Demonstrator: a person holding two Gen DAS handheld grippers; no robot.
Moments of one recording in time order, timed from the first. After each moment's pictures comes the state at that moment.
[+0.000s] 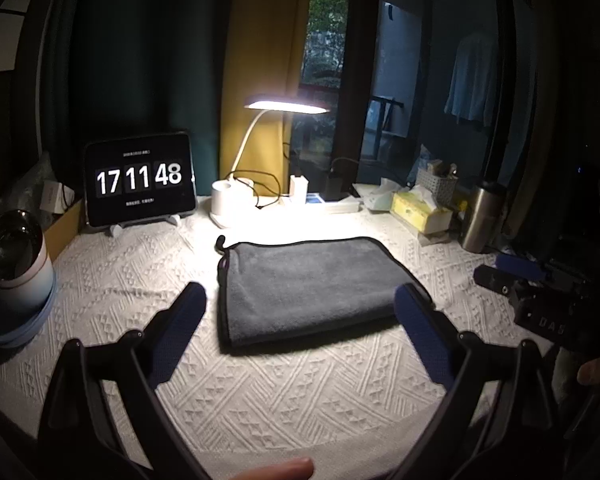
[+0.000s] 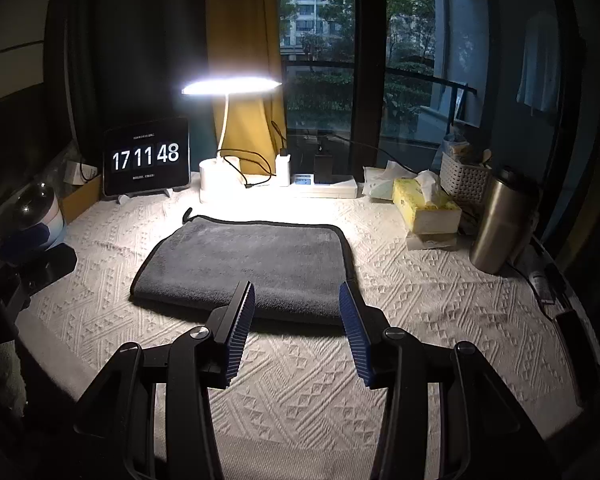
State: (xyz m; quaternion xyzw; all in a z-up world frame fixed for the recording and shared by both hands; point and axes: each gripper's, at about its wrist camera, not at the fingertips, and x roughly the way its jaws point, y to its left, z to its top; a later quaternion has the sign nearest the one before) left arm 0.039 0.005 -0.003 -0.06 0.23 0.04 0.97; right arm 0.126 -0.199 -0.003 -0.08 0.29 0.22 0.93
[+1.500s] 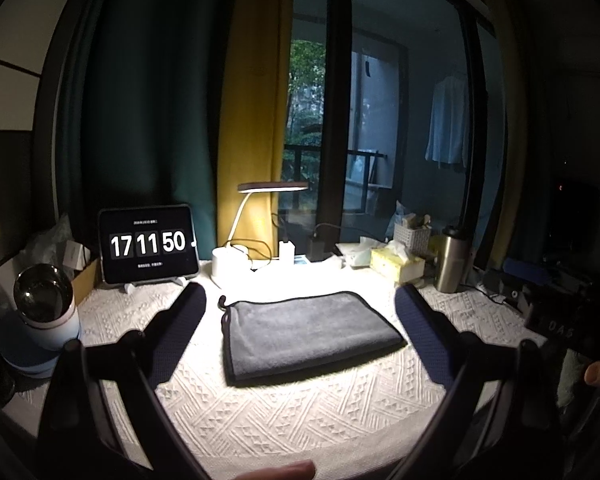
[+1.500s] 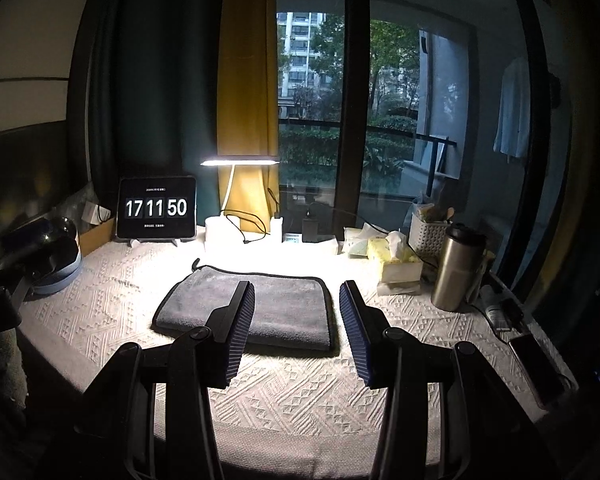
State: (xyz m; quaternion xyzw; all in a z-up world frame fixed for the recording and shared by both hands) left arm -0.029 -0.012 0.048 -0.04 0.12 0.03 0.99; right arm 0.049 -0.226 0.054 -0.07 0.19 0.20 0.96
